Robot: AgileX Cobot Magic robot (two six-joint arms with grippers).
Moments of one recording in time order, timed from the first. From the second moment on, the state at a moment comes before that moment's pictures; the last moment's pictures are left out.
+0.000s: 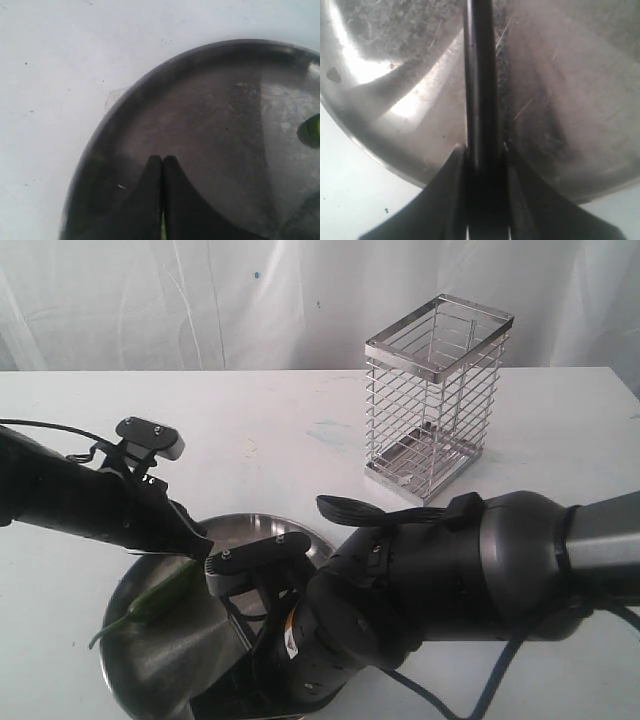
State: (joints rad) left arm -0.21 1.74 -0.81 -1.33 0.34 1.46; right arm 1.01 1.76 -0.92 0.10 0.40 0.39
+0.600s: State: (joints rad) left arm -0.21 1.81 -0.79 -1.35 0.28 1.49; right arm 1.01 1.76 -0.92 0.10 0.41 0.38
